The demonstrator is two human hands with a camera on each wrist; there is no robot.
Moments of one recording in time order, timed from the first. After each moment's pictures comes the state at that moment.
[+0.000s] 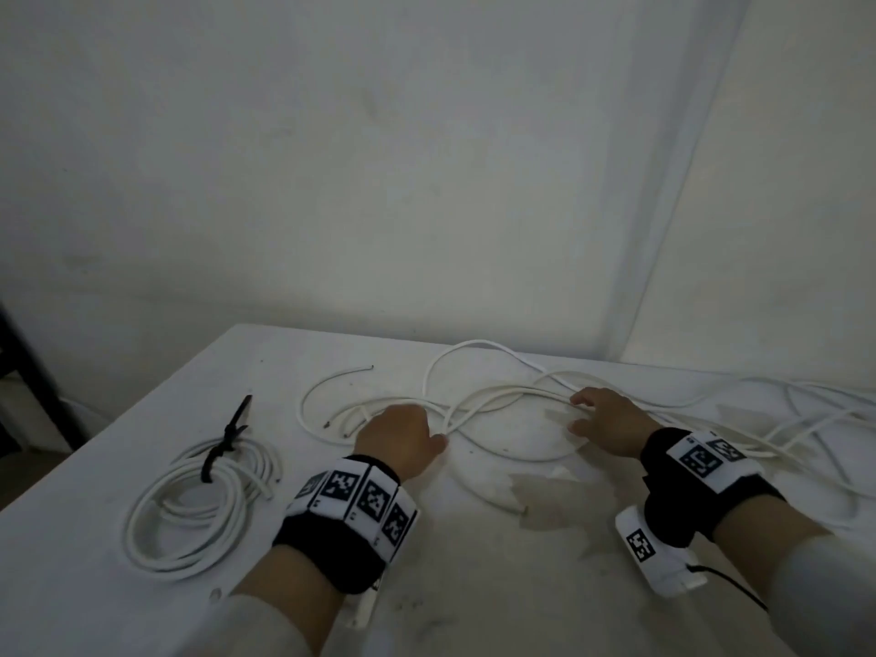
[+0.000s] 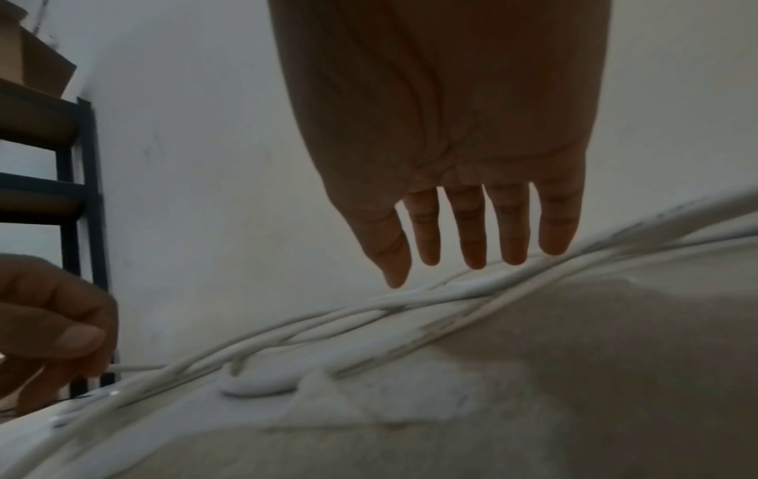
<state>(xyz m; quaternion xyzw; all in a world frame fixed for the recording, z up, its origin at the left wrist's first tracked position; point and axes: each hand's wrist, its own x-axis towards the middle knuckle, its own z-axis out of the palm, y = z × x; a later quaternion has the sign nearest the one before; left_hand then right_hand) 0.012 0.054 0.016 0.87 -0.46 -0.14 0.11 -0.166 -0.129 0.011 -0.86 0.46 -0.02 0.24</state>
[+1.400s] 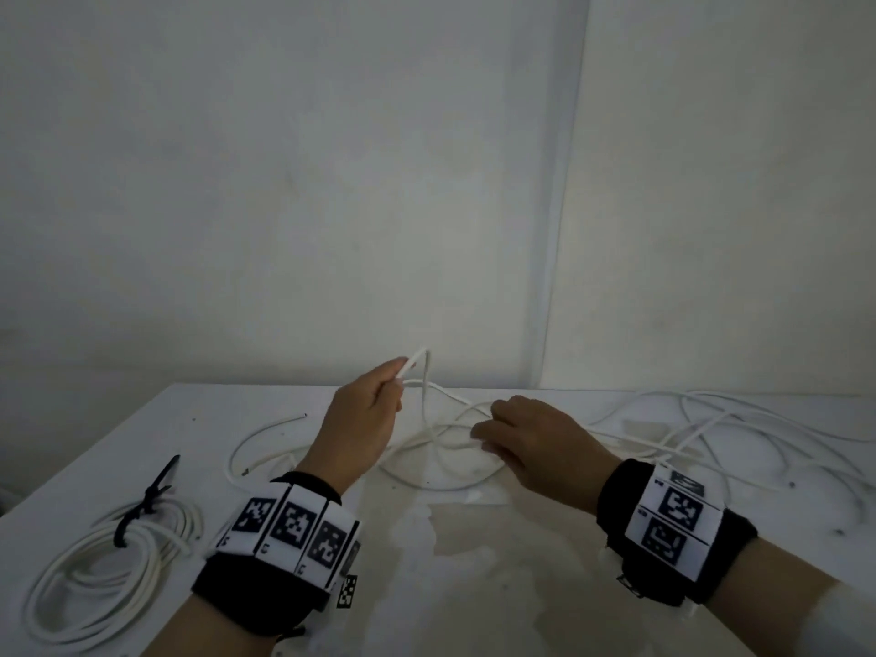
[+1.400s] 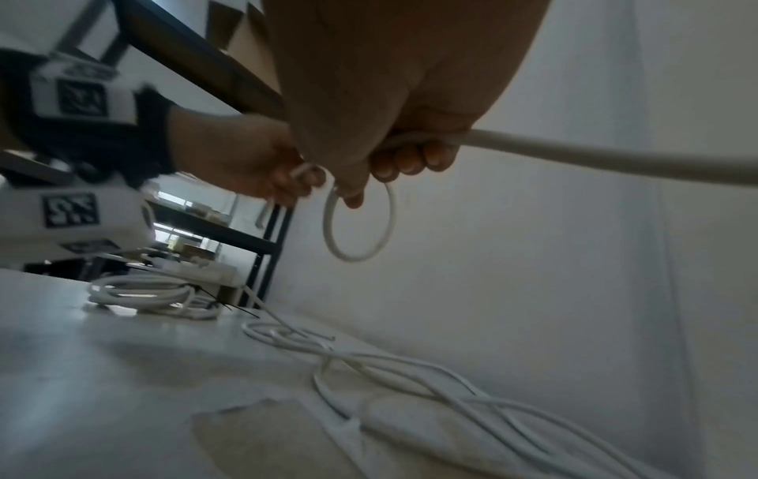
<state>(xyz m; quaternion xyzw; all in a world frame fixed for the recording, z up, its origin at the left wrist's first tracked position) -0.055 0.045 0.091 0.70 -0.49 -0.07 0.51 -0.222 -0.077 0.059 -0.96 0.06 -0.28 -0.08</state>
